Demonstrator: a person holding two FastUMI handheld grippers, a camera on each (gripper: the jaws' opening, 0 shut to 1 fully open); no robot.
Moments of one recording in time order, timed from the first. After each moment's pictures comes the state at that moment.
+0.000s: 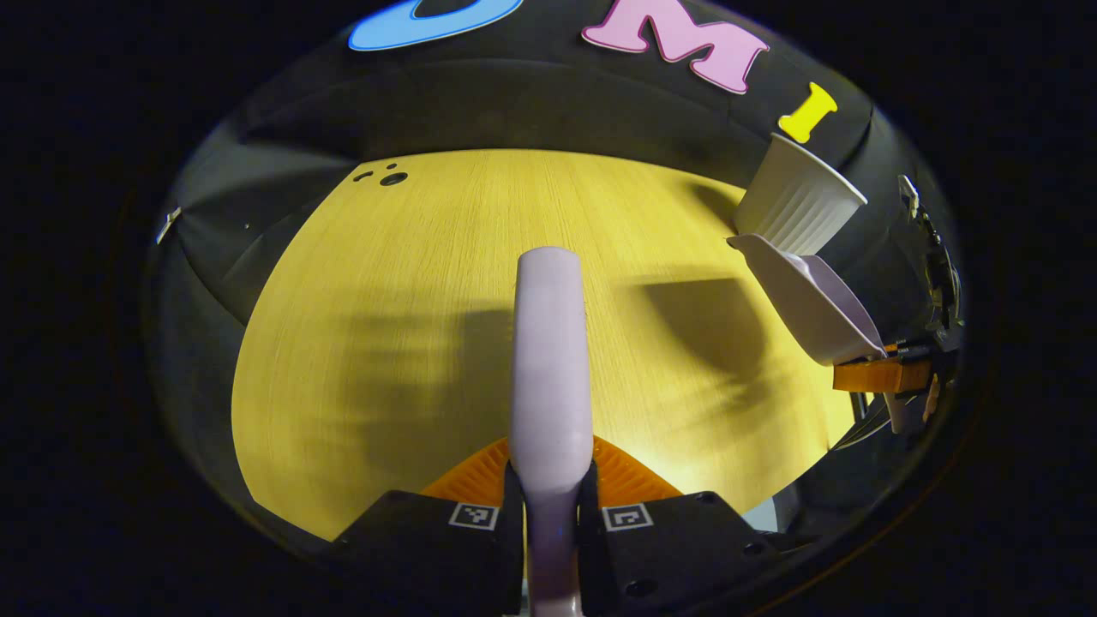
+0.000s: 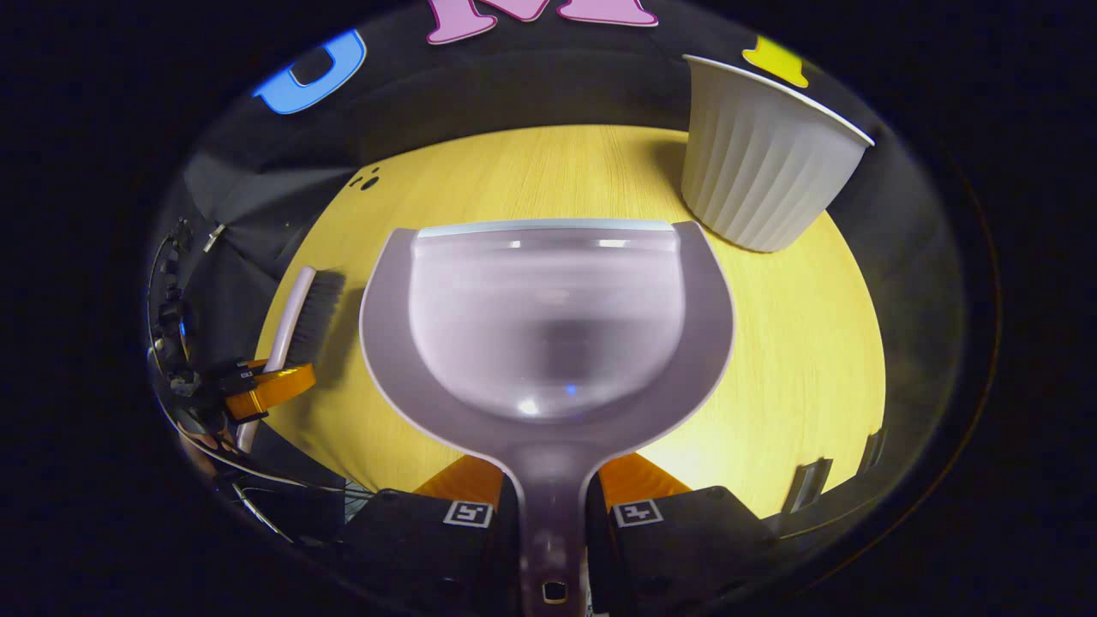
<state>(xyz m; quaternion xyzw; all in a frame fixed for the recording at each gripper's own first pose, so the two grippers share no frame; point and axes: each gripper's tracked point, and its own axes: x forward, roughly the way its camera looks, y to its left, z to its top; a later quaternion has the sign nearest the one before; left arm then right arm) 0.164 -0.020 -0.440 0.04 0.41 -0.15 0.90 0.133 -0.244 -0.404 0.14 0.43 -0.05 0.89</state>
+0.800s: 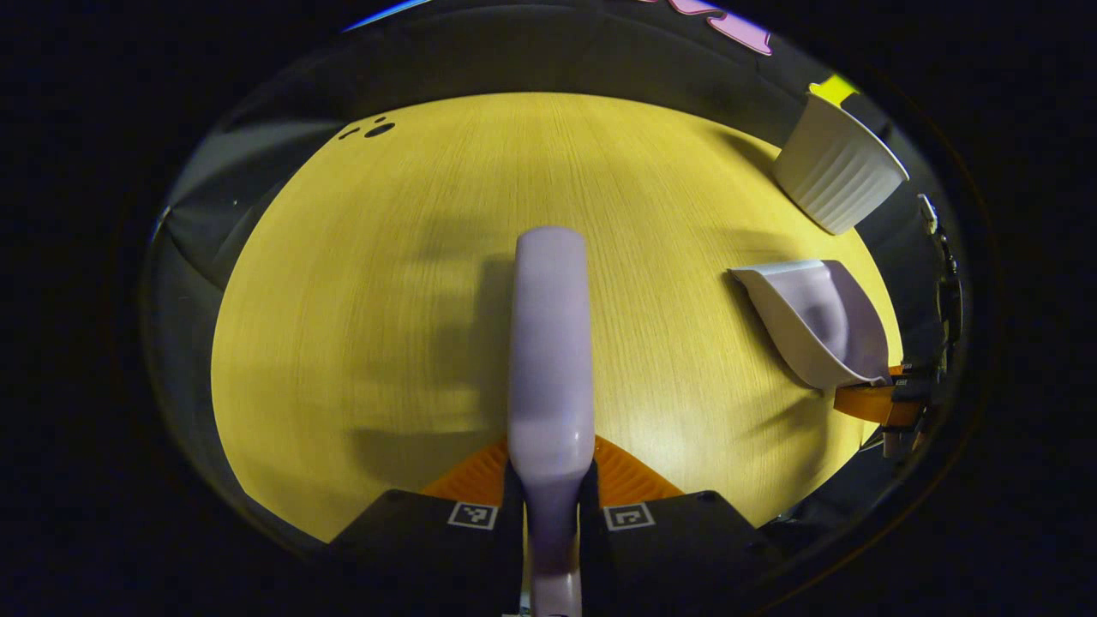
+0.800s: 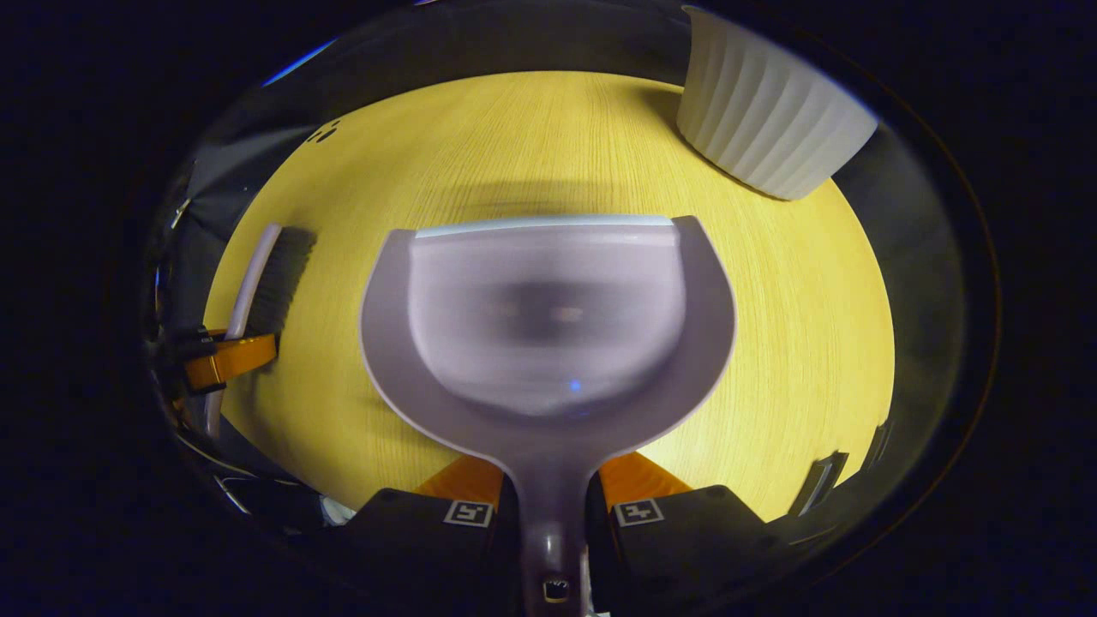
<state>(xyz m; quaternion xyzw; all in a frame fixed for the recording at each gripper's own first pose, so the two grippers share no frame) 0.189 -0.033 -0.493 0.07 0.48 -0.11 0.87 0.138 -0.258 -0.470 0.09 0.49 -0.07 0.86</state>
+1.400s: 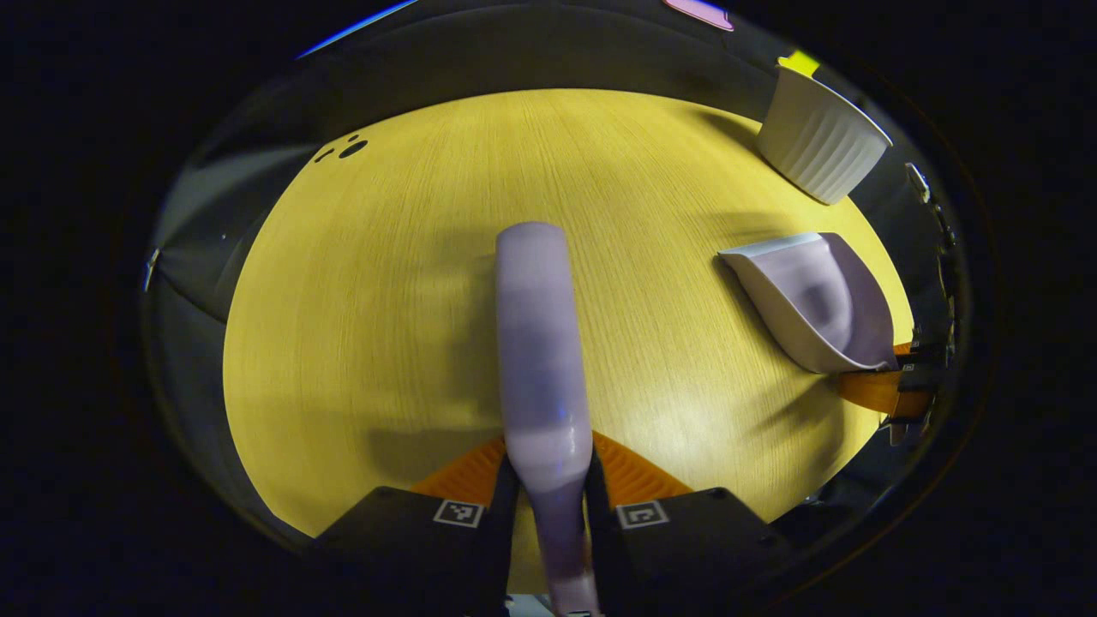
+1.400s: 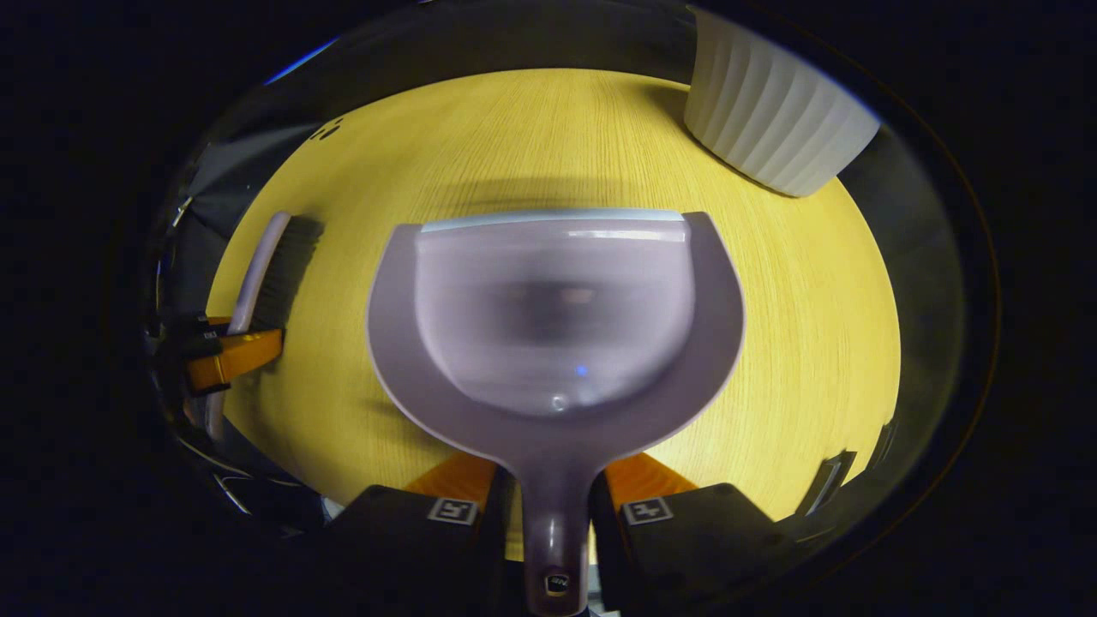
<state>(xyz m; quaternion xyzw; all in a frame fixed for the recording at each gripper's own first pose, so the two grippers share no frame) 0.189 -0.044 -0.493 0.09 0.49 -0.13 0.86 0.141 -0.249 -0.473 0.12 0.49 -0.06 0.86</state>
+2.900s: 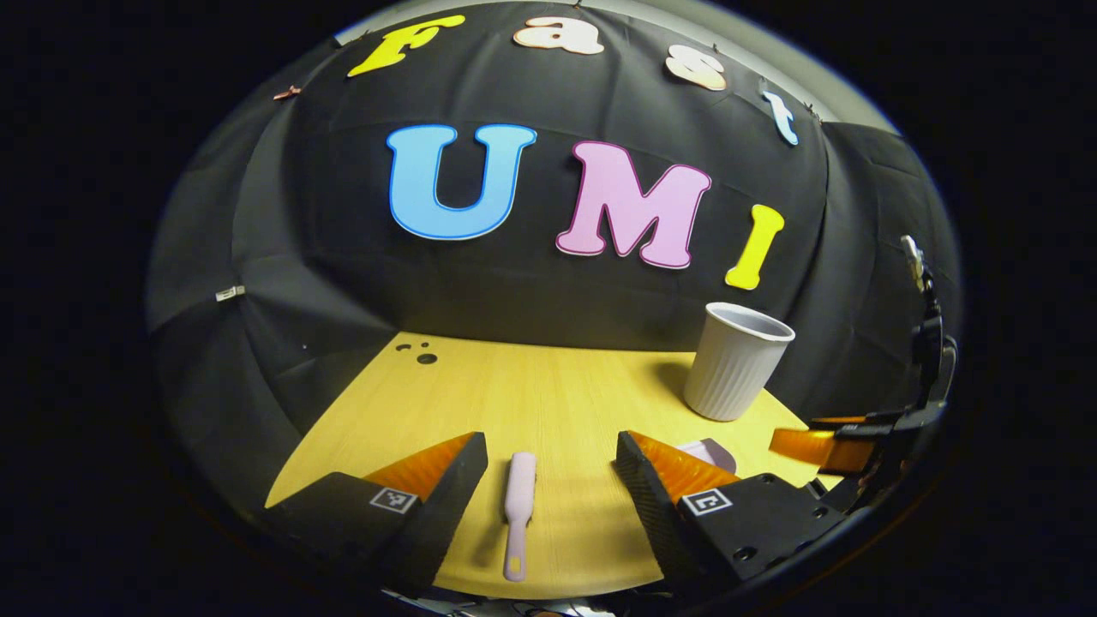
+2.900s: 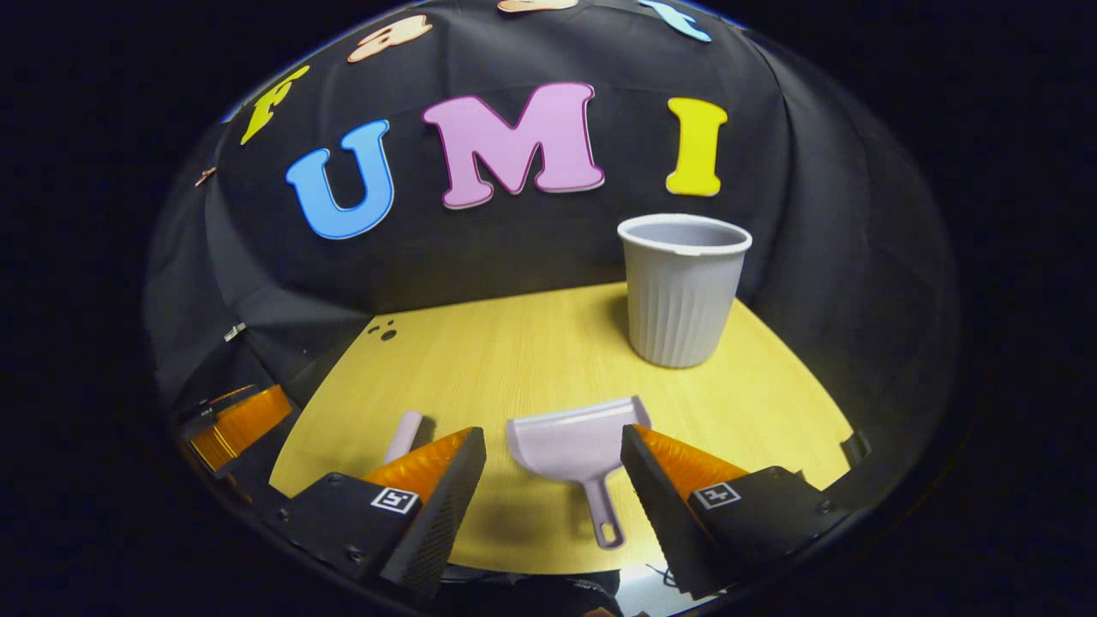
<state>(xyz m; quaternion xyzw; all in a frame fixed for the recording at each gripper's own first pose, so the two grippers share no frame) 0.090 -0.062 -0.244 -0.02 0.10 -0.14 0.99 0.083 -0.235 -0.267 0.15 0.16 -0.12 0.97</state>
